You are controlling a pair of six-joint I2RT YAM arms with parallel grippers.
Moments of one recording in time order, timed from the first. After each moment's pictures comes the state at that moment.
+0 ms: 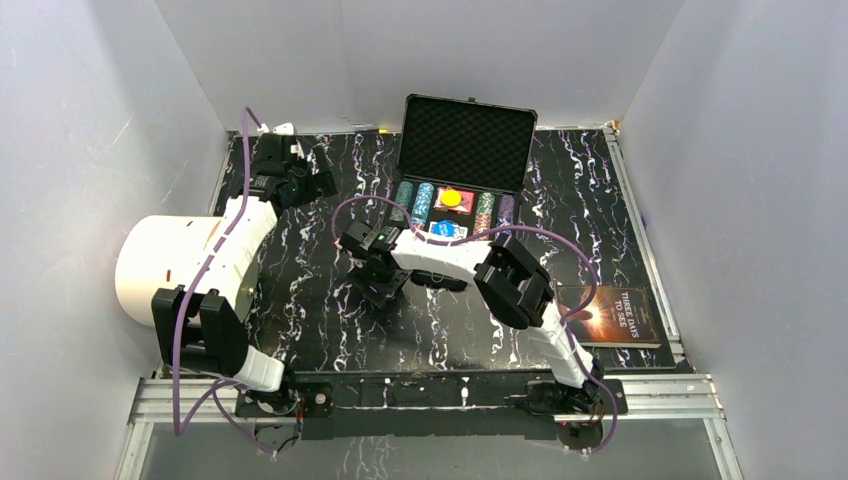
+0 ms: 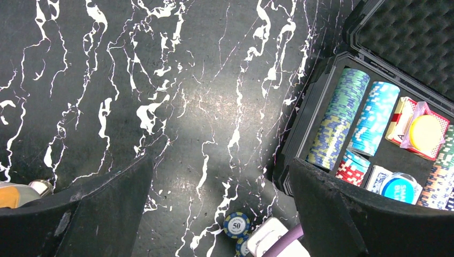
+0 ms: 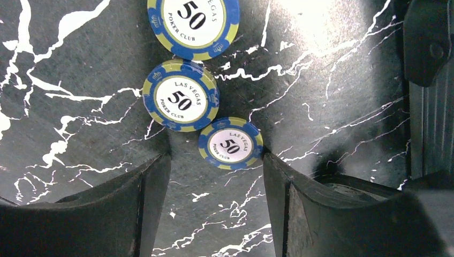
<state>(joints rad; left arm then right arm) -0.15 1.47 1.32 -0.60 -0.10 -0.38 1.08 2.23 1.82 -0.87 0.00 0.15</state>
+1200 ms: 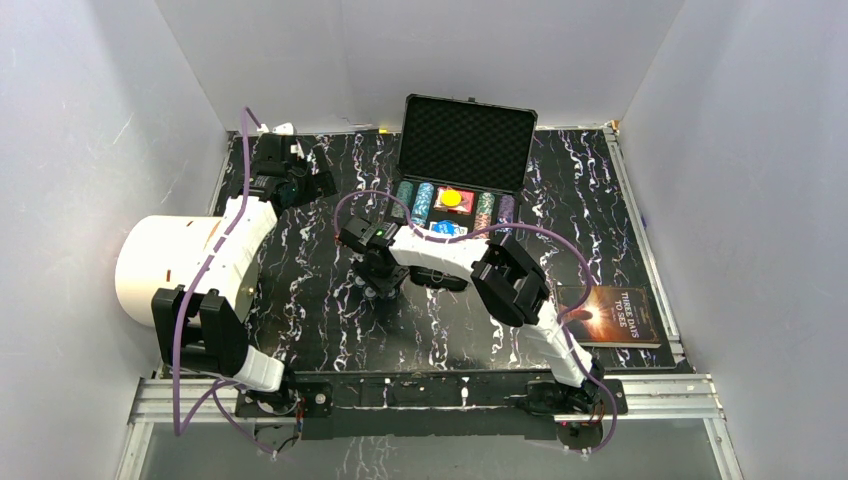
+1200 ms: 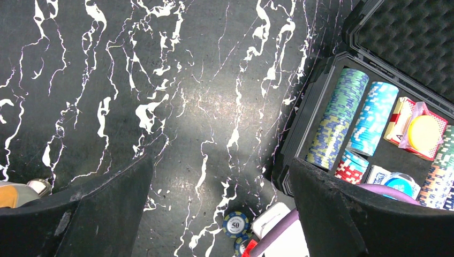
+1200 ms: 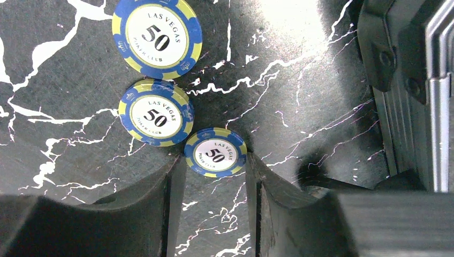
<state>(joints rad) -0.15 1.47 1.32 -0.60 -0.10 -0.39 1.06 2.27 1.87 -0.90 0.05 0.18</state>
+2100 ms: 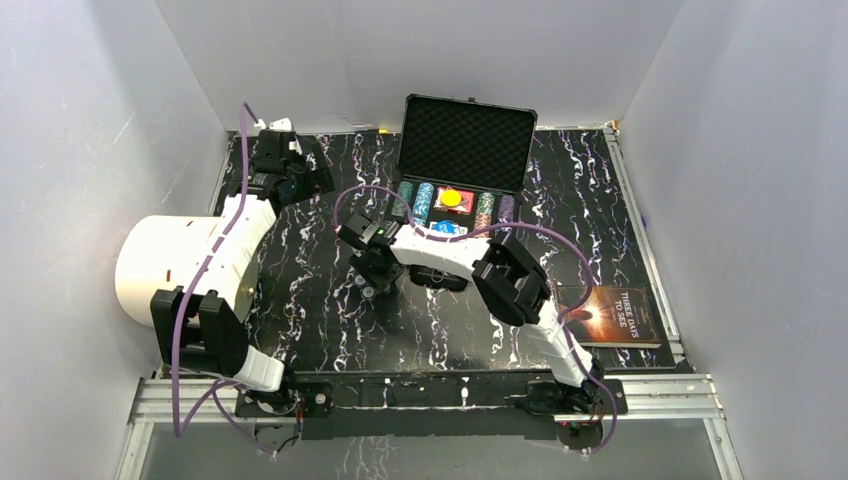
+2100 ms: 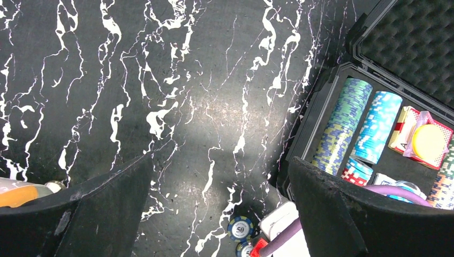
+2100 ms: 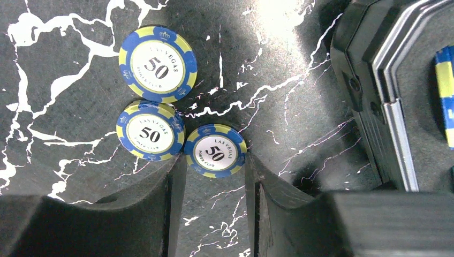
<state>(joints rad) -0.15 1.47 1.35 -0.61 -0.14 -0.37 1.06 2.26 1.87 -0.84 0.06 0.21</state>
